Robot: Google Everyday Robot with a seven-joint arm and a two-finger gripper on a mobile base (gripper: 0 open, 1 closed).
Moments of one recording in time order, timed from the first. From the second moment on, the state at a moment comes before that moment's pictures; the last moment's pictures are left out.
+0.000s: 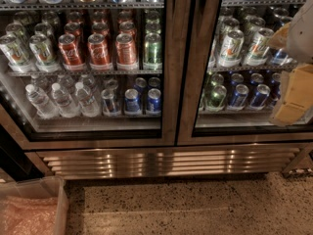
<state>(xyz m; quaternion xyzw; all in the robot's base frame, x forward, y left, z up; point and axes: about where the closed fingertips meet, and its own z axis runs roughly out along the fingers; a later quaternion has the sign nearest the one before) 0.438 -0.217 0.976 -0.60 0.78 -0.03 0.16</state>
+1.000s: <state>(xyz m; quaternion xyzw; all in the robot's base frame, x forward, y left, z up) 0.484 -0.151 1.003 -0.60 0.76 0.04 0.25</state>
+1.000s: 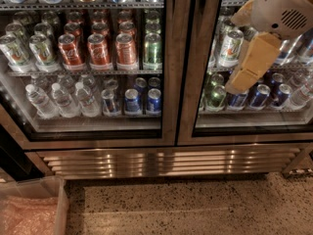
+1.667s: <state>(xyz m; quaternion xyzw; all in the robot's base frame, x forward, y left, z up) 0.486 -0.144 1.008 -0.60 0.75 0.05 0.27</state>
